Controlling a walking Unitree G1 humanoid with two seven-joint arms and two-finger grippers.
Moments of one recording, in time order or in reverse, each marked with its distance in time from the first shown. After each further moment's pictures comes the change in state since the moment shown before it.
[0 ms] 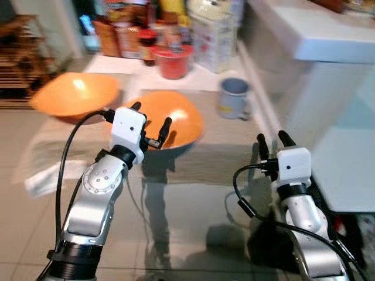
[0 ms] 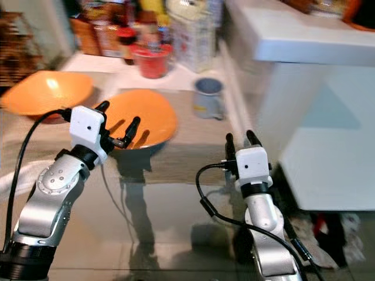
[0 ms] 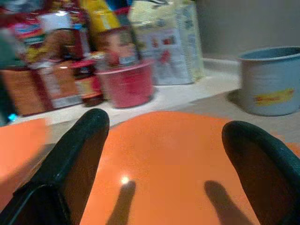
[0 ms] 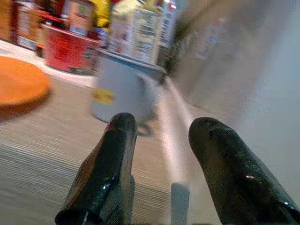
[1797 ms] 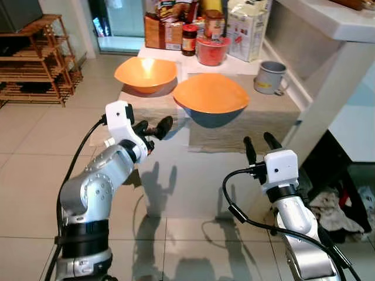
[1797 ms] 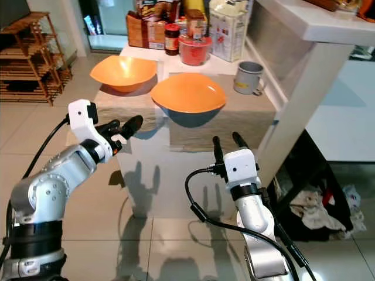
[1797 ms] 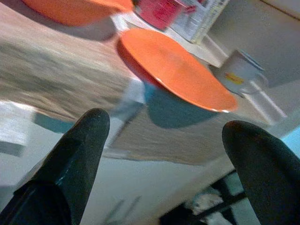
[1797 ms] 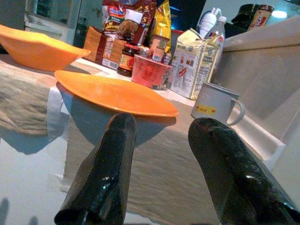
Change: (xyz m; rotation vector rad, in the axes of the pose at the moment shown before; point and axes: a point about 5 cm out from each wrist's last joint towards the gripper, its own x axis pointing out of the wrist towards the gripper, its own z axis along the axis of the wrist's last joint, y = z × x) left arm 0.016 -0.004 -0.008 -0.724 0.281 0.006; right arm -0.001 0.015 0.001 0.019 -0.011 0.072
